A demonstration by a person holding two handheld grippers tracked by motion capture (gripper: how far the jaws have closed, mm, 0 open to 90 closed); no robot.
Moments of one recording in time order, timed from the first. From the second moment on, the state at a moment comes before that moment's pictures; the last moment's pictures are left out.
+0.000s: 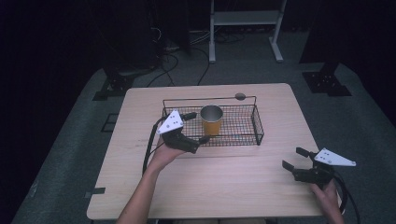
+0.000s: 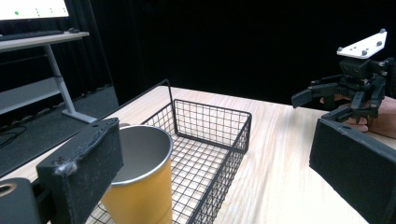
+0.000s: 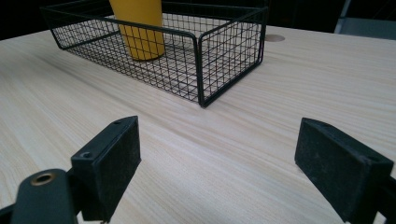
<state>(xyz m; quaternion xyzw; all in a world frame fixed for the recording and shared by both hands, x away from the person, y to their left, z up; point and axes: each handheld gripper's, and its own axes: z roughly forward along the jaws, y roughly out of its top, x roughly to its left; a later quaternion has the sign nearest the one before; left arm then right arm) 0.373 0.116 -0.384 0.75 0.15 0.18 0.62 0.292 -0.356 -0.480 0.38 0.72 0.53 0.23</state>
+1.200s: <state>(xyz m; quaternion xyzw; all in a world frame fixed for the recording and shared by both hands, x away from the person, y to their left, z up) 0.330 0.137 -0.406 0.74 0.17 0.18 0.63 0.292 -0.356 -0.480 0.38 0.72 0.53 0.23</state>
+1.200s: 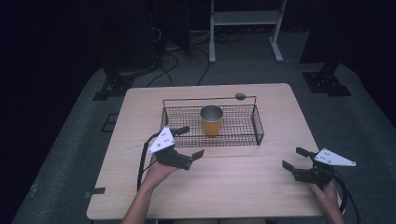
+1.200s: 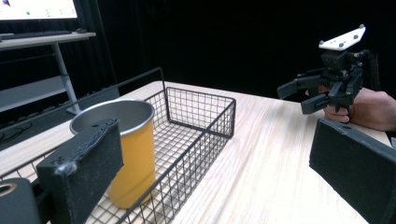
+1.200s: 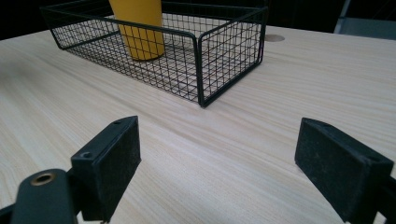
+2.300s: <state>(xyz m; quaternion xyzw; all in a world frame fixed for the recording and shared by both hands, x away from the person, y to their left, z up) 0.293 0.151 -0.442 0.75 0.18 0.19 0.61 0.292 -0.356 -0.480 0.38 0.72 0.53 0.23</state>
